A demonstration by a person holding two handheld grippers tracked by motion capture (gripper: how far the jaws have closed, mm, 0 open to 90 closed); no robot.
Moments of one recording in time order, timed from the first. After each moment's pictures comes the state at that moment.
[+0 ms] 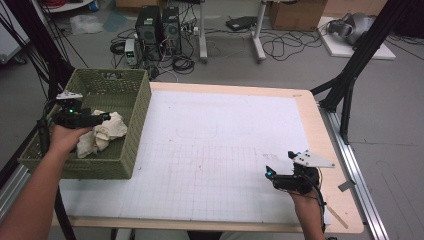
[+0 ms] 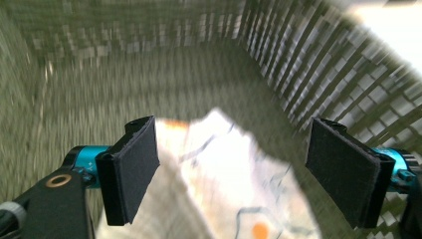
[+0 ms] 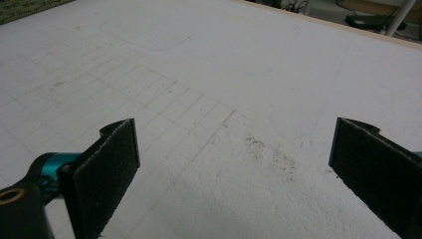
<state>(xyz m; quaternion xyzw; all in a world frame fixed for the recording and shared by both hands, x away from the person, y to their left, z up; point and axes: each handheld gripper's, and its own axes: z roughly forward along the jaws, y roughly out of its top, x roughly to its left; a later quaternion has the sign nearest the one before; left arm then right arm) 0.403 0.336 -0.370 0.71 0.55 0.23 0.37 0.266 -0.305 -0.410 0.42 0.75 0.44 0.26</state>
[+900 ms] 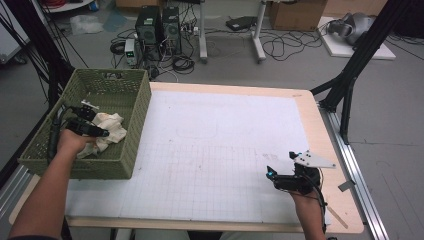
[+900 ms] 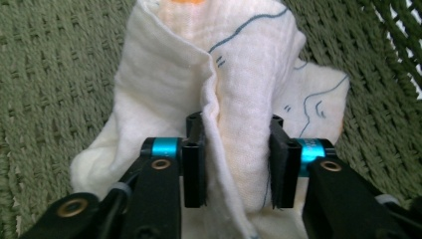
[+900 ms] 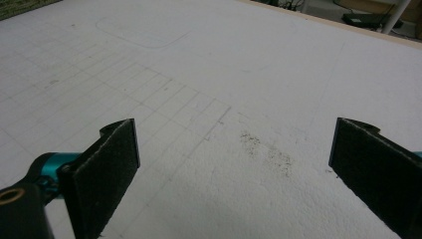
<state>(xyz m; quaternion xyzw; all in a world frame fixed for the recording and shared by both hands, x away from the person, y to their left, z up) 0.413 0.330 -0.397 0.77 0.57 0.17 0.22 0.265 -0.307 -0.410 0.42 0.75 0.44 0.26</state>
